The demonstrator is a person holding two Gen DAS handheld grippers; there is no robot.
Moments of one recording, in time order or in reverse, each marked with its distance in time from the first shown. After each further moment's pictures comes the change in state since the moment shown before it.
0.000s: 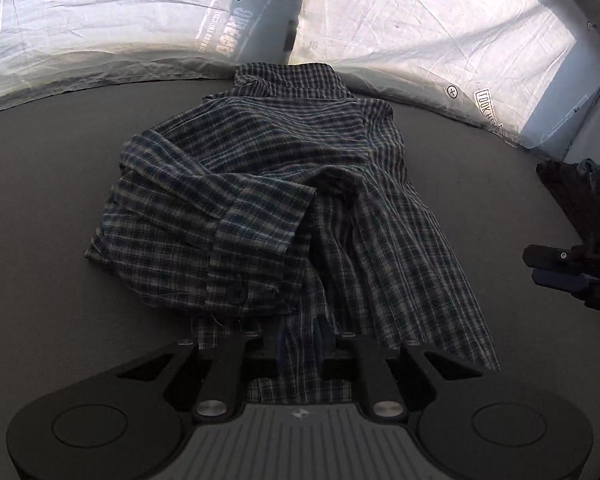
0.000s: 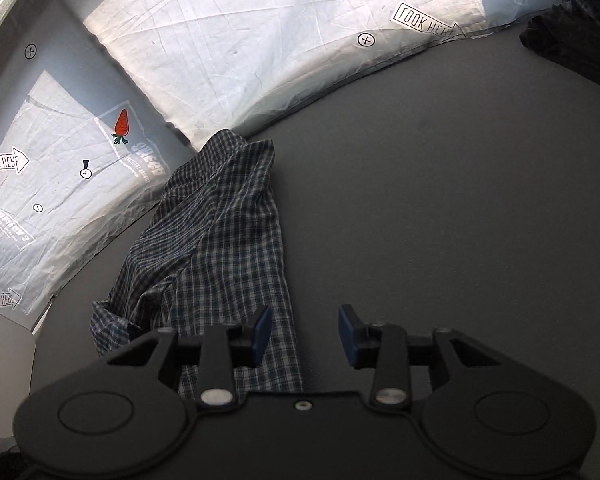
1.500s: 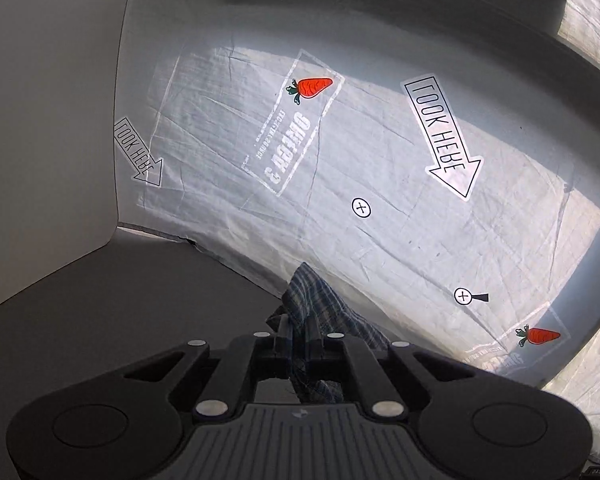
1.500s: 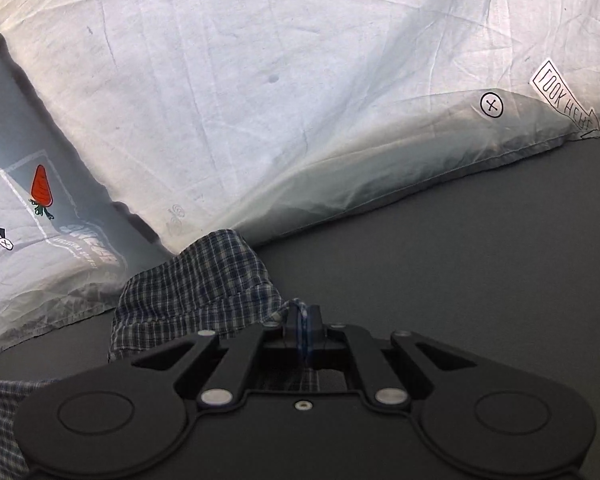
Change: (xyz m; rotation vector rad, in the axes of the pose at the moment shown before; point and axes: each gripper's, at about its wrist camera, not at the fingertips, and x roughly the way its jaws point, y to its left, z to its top) left arm -0.104 0.216 0.156 -0.531 -0.516 0.467; right arm 0.219 0.090 0.190 -0.138 -0.015 -0.143
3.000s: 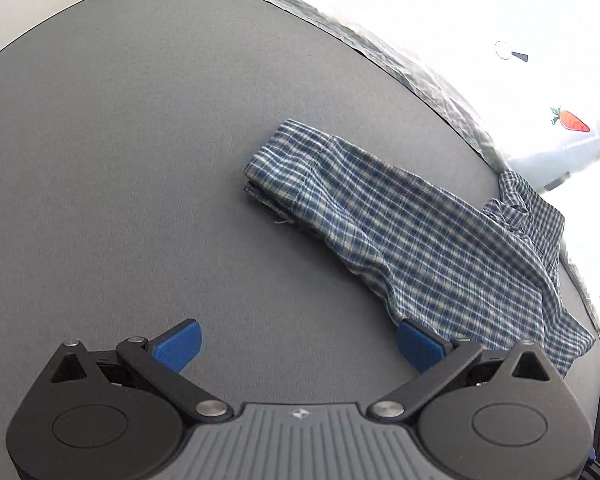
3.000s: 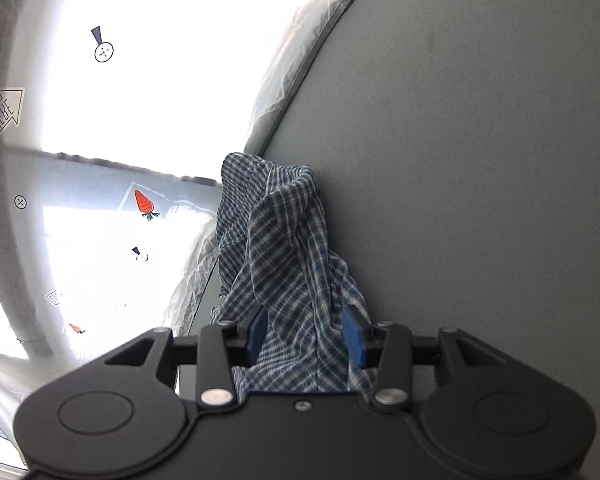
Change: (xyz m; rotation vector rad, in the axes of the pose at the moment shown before) left arm 0.033 0.062 -0.160 -0.060 0.578 -0.086; right arm -0.131 -0.131 -0.130 0.601 0.157 0.416
